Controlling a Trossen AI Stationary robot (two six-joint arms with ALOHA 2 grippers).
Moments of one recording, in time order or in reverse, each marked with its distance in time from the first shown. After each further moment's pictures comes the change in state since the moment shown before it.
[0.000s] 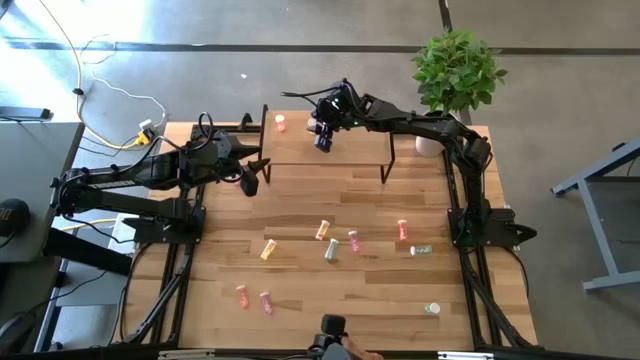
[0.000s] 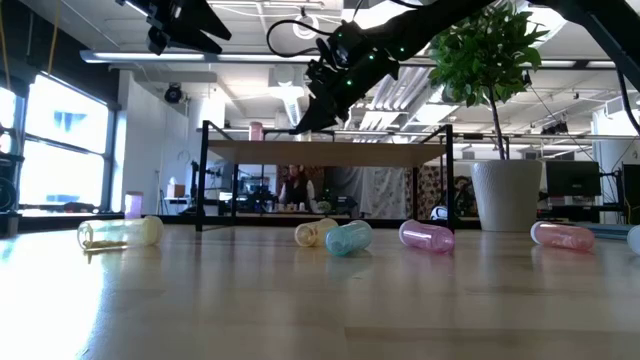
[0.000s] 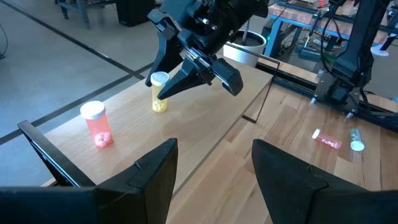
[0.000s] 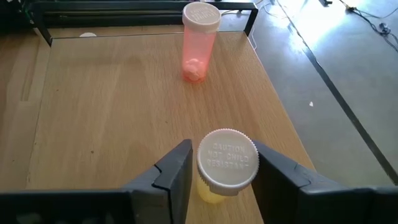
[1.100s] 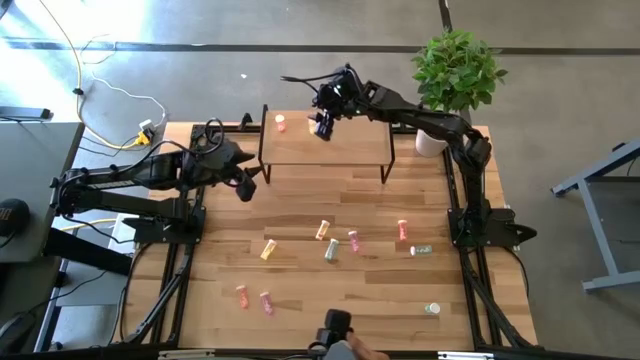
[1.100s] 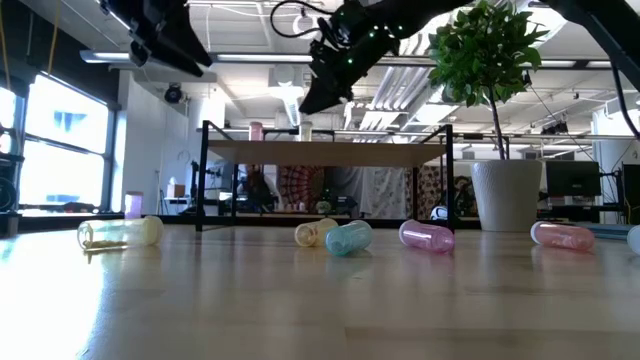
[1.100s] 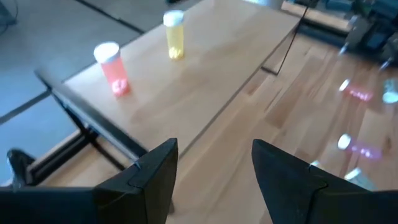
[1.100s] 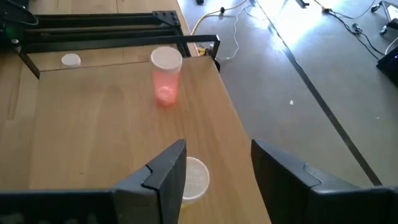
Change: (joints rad) left arm 0.000 -0.007 0.000 -0.220 -0.009 -0.047; right arm -0.008 -0.003 0.180 -0.171 0.061 -0.002
